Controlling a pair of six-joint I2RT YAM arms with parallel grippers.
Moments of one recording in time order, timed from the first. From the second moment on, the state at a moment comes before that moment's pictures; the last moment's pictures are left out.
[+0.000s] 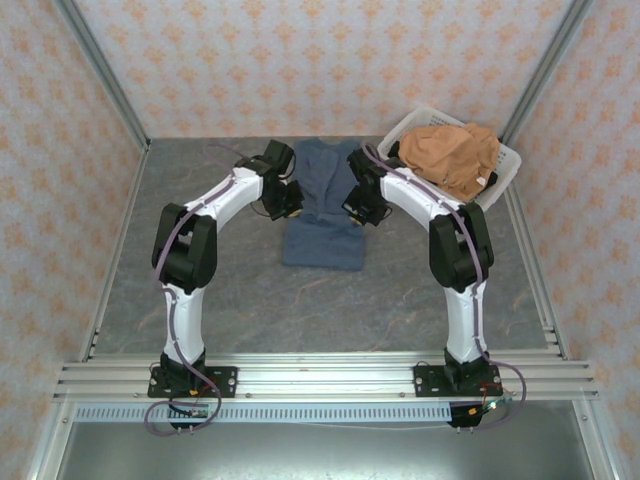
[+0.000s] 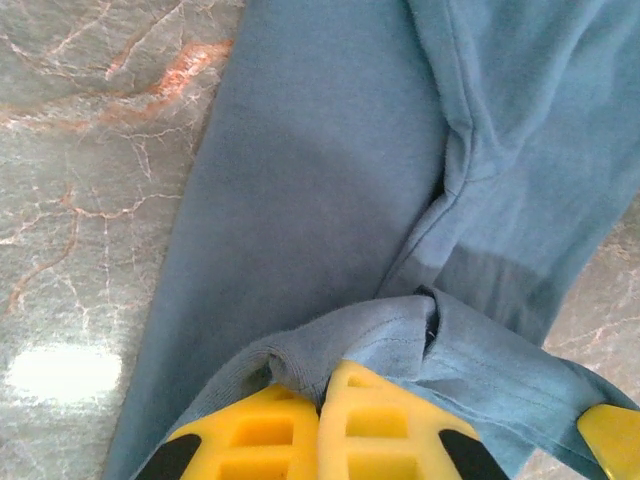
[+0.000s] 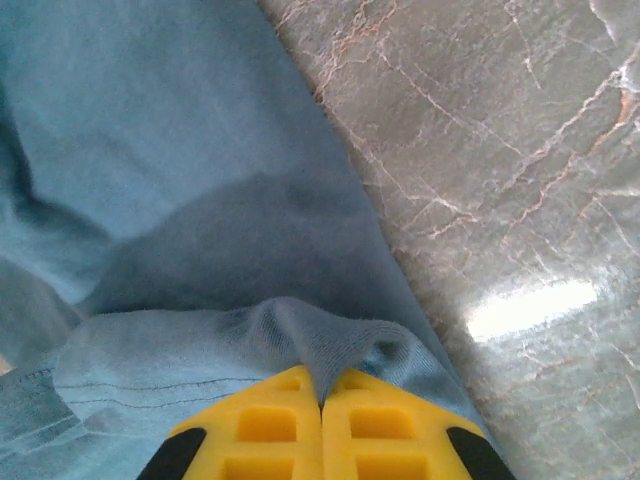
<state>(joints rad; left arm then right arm) -0.32 2.08 1.70 -0.81 0.23 -0.82 0.45 2.10 1.73 -0.94 -0.10 1.02</state>
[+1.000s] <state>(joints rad) -0.33 1.74 1.13 -0.71 0.29 -0.93 0.46 1.67 1.18 -0.73 -0.19 1.01</state>
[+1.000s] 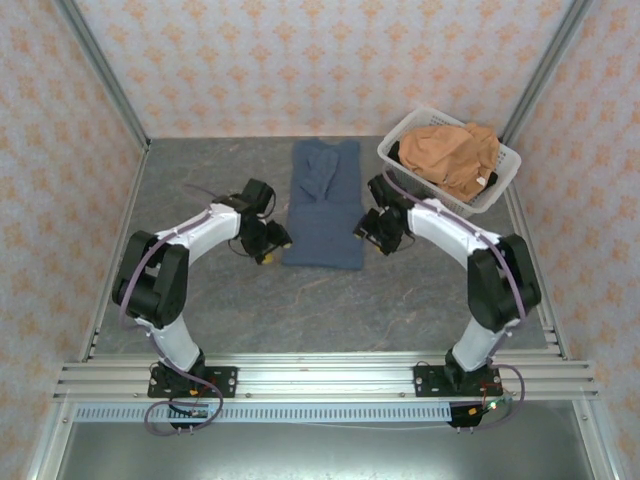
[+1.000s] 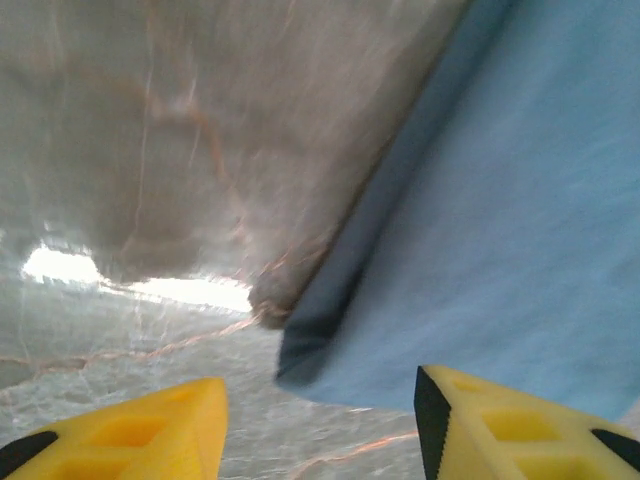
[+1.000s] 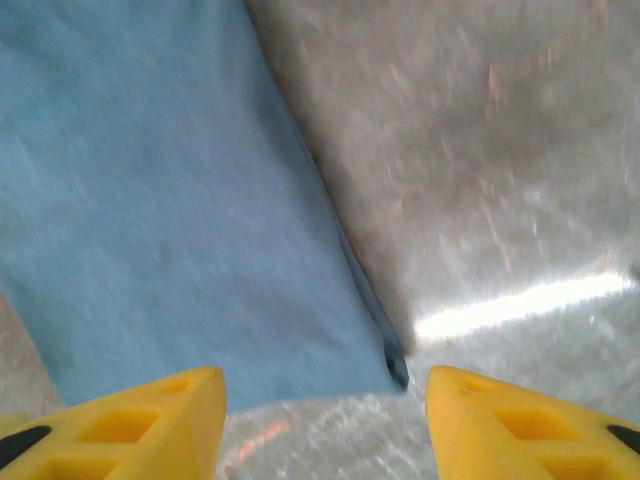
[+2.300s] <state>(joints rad) -0.37 1.82 1.05 -0.44 0.33 -1.06 0.50 1.82 1.10 -0.58 -0.29 1.18</state>
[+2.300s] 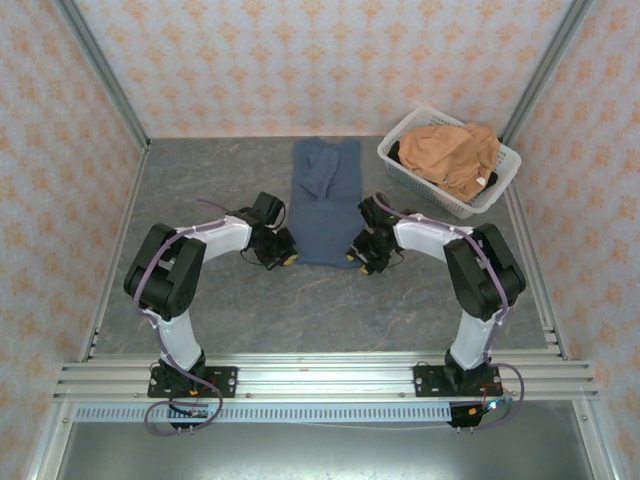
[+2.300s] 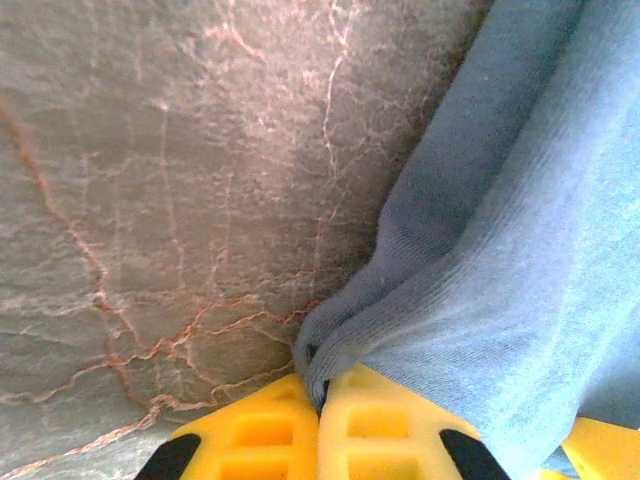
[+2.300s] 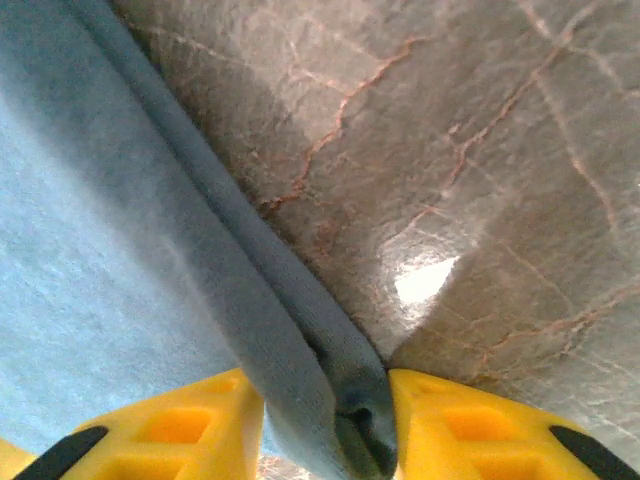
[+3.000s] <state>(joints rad) -0.58 1.40 0.84 -0.70 0.34 -0.94 0.67 1.54 0.97 -0.78 -0.28 1.07</state>
